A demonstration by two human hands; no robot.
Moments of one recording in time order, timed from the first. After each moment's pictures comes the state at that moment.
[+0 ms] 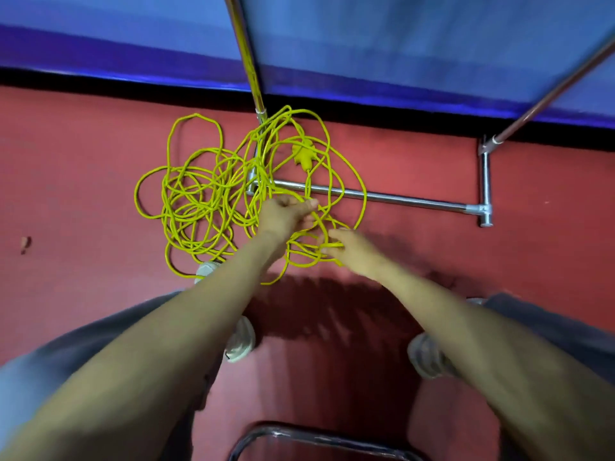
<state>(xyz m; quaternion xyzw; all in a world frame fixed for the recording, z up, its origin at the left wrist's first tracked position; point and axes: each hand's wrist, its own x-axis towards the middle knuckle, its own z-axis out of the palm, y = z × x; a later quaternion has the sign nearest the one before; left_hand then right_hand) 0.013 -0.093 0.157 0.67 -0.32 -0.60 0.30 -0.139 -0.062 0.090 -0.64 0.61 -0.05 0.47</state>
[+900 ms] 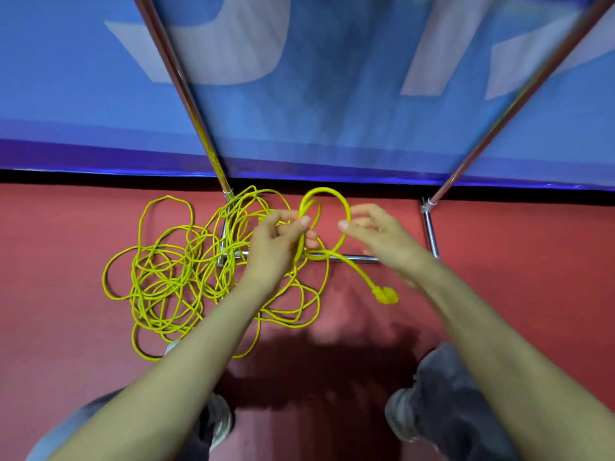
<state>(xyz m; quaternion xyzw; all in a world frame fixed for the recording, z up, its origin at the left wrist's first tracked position) -0.054 -0.121 0.265 0.51 -0.40 -0.62 0.43 -0.226 -0.105 0.280 -0.43 0.65 -0.32 0.54</state>
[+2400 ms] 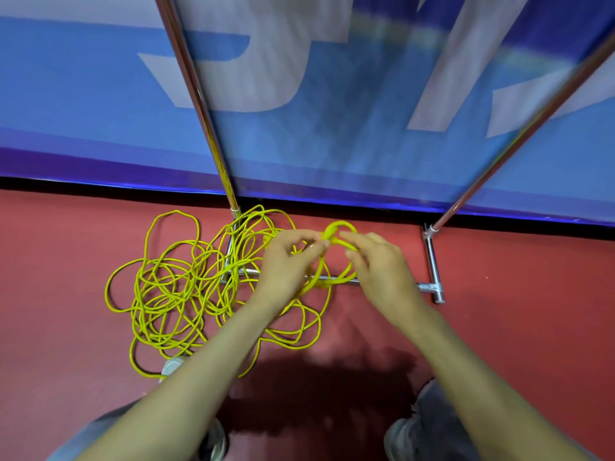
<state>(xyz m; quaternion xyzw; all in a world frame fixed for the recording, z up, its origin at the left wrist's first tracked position) -0.053 -0.124 0.278 0.56 -0.51 -0.52 0.40 -0.201 -0.096 0.295 -0.65 0.67 -0.27 0.23</state>
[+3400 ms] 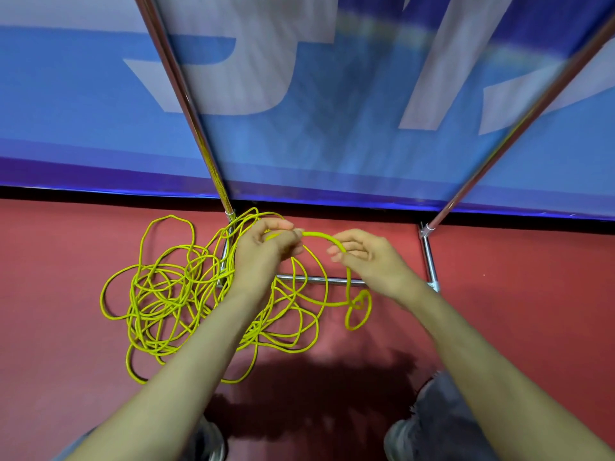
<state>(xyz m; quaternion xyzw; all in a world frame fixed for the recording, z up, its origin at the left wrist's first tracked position) -0.050 -0.135 0.301 0.53 -0.36 -0.60 0.48 -0.218 -0.115 0.288 -0.55 0.60 -0.31 0.49</state>
